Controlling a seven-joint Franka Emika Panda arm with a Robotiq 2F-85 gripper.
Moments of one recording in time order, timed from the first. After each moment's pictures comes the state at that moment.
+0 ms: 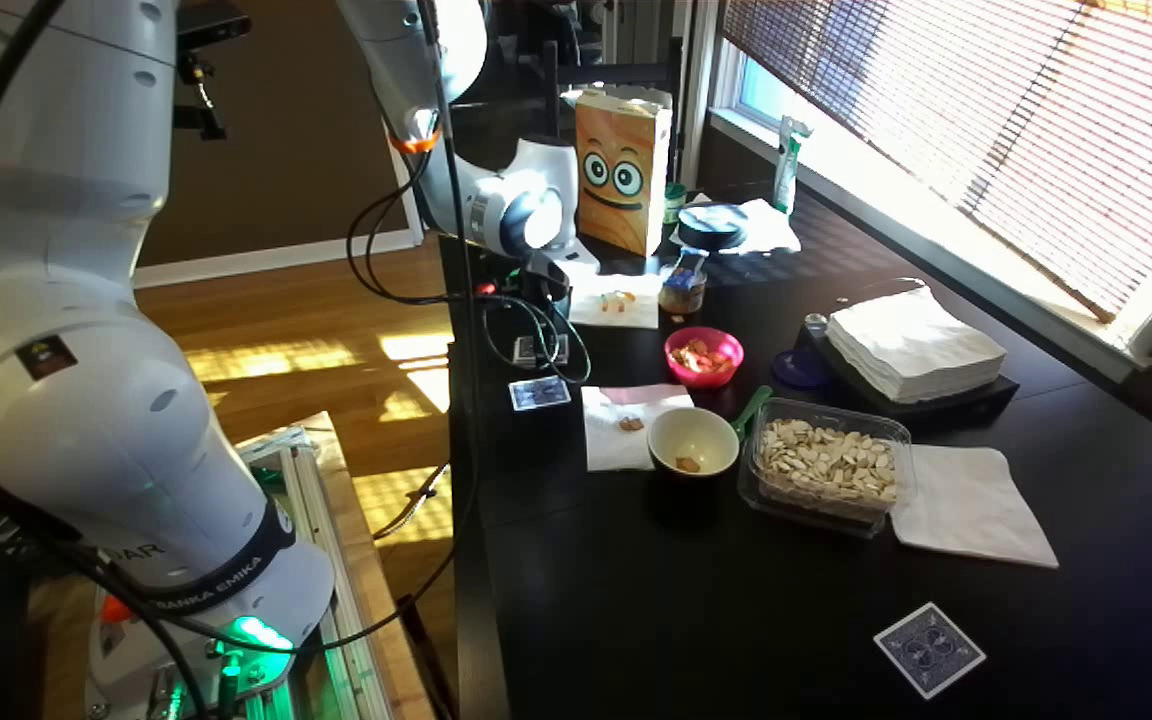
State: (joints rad) arm 0.36 0.50 0.08 -2.23 -0.01 2.67 0.99
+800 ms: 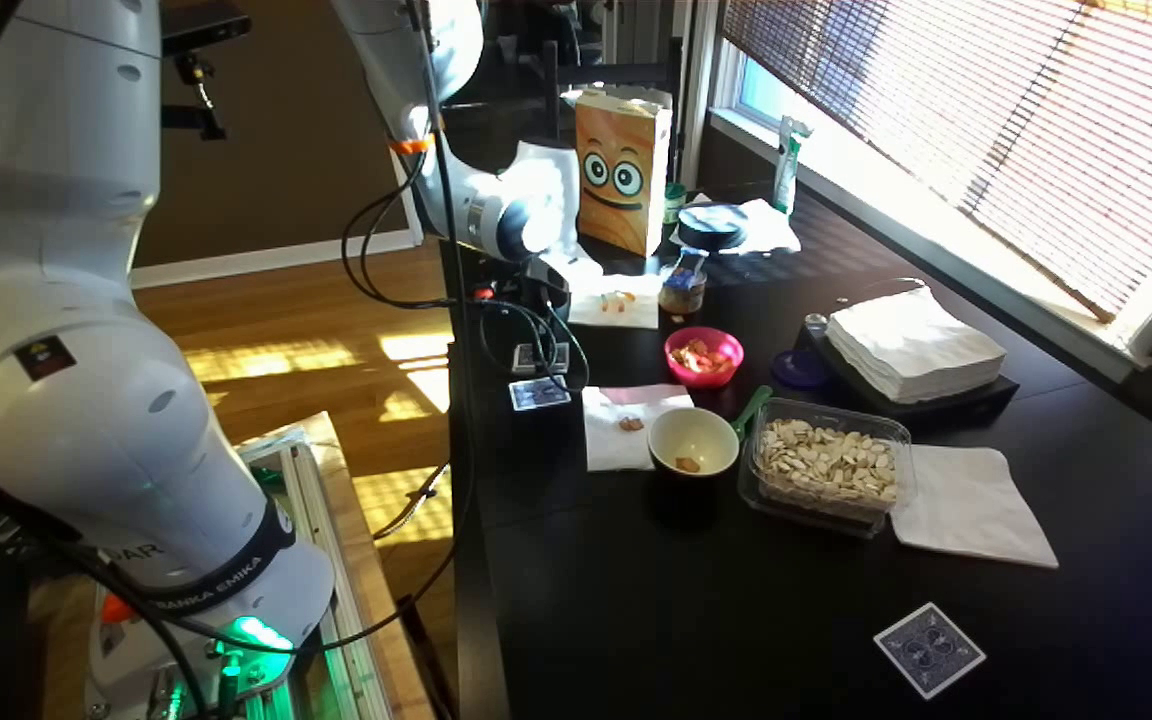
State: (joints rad) arm 0.36 0.46 0.06 -2.28 -0.01 2.67 0.99
